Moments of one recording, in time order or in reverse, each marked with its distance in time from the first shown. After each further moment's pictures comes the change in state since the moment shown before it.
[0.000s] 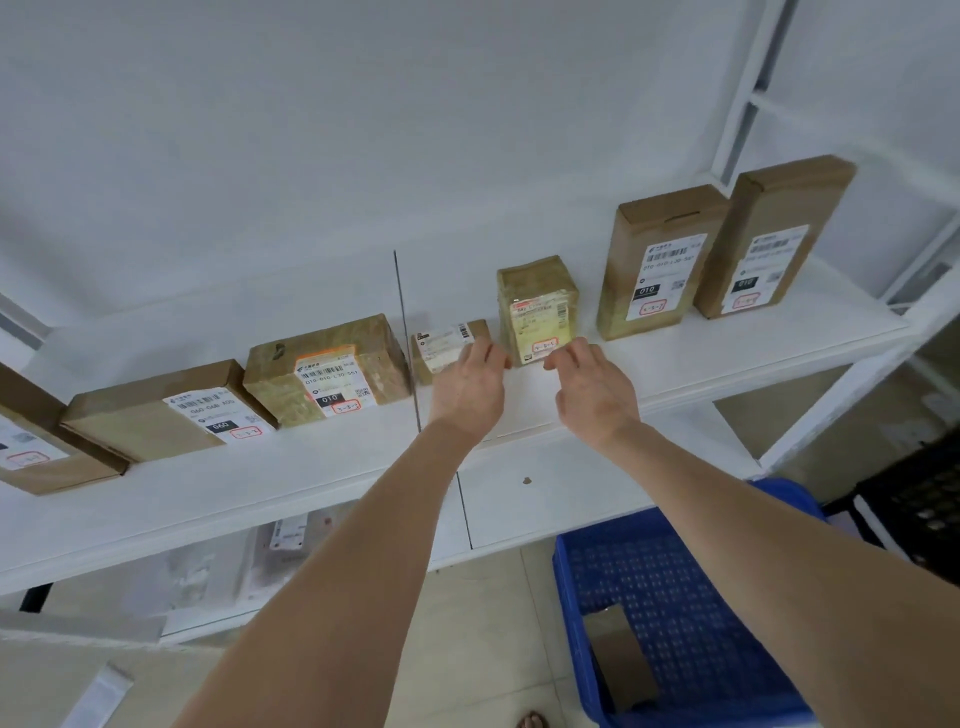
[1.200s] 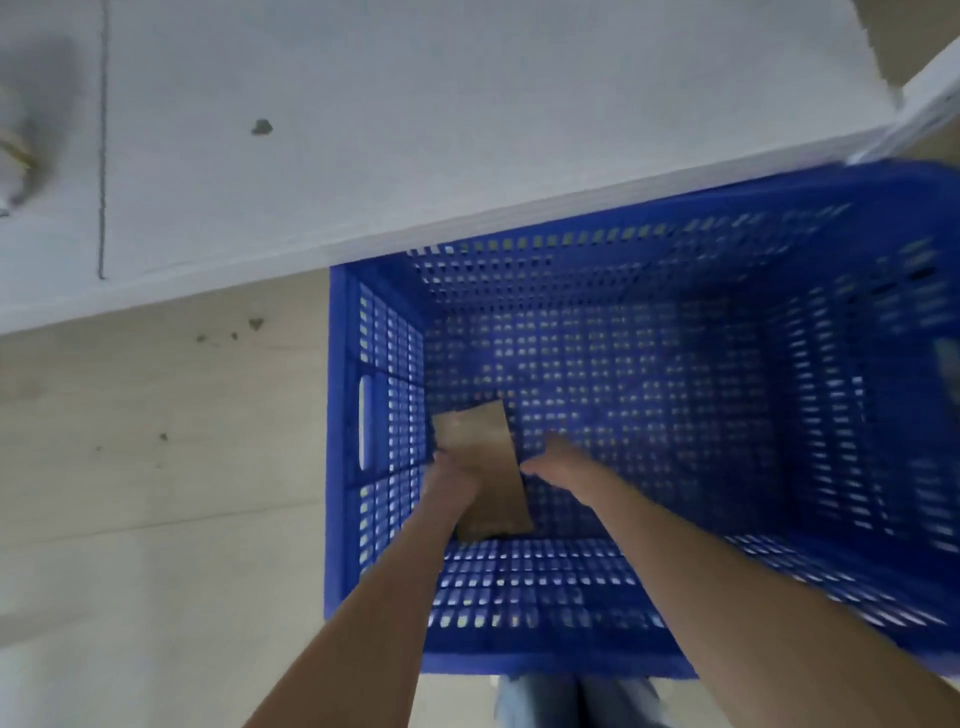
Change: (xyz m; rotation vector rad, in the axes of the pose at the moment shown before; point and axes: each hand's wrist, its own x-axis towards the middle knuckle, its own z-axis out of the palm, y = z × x) left_hand -0.263 0.208 0.703 -0.487 -1.014 -1.098; right_hand -0.239 0.330 0.627 0.631 -1.225 0.698
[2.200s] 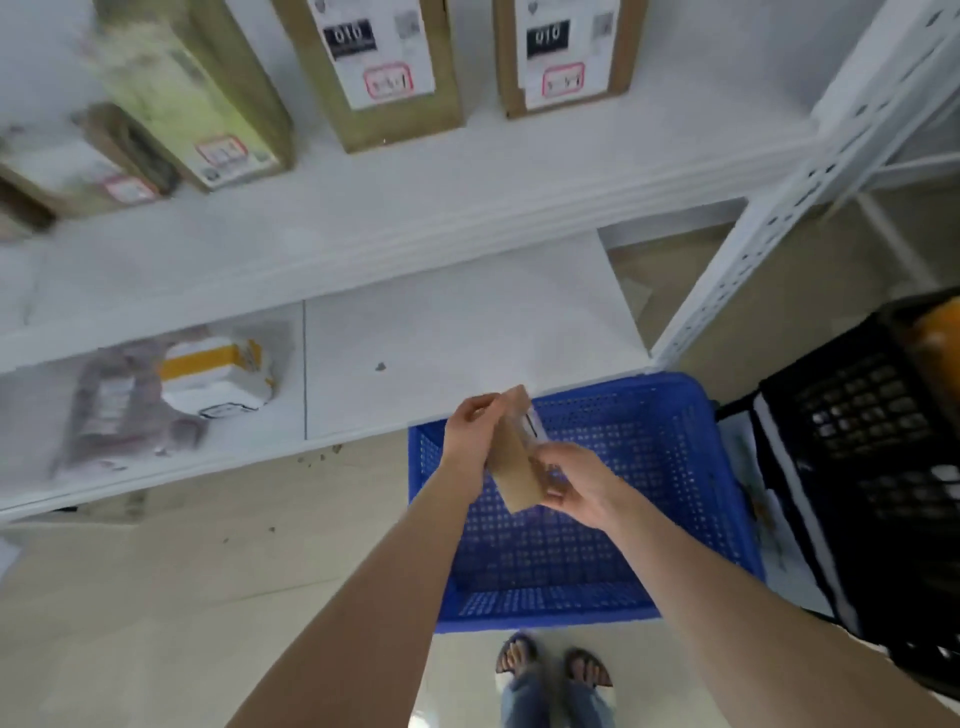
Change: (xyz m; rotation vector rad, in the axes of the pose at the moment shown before) left_hand -0.374 0.163 -0.226 -0.960 0.029 0.317; right_hand -0.400 -0.083 -0.113 1.008 -0.065 -0.302
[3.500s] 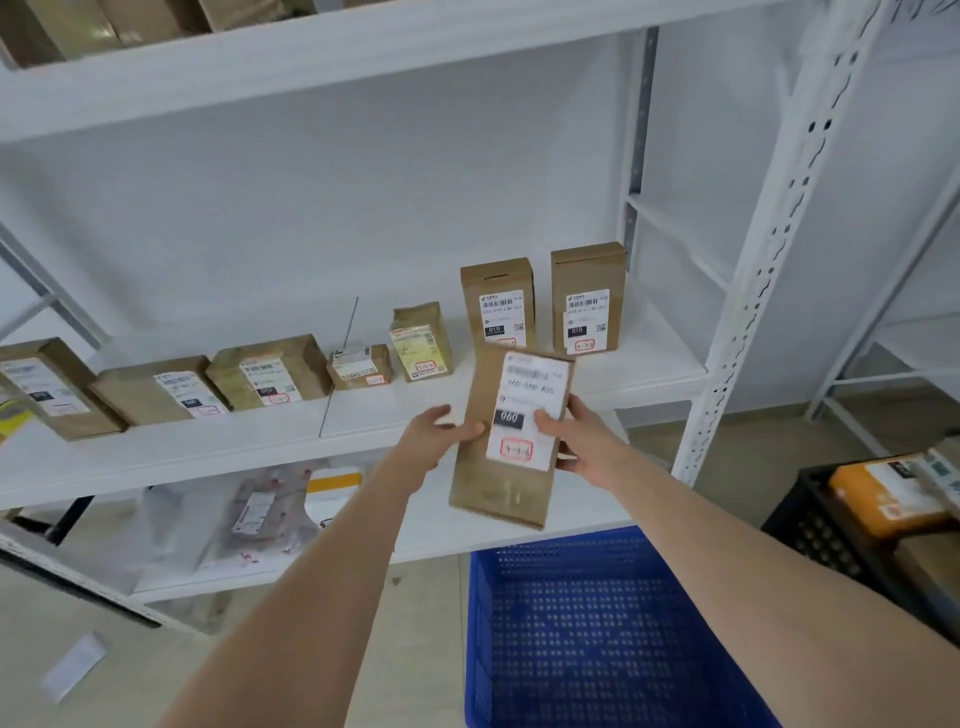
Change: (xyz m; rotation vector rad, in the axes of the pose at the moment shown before) left_hand -0.247 0.192 -0.145 0.234 -0.034 0.356; right_hand -0.275 -0.123 0.146 -0.201 -0.049 -0.544
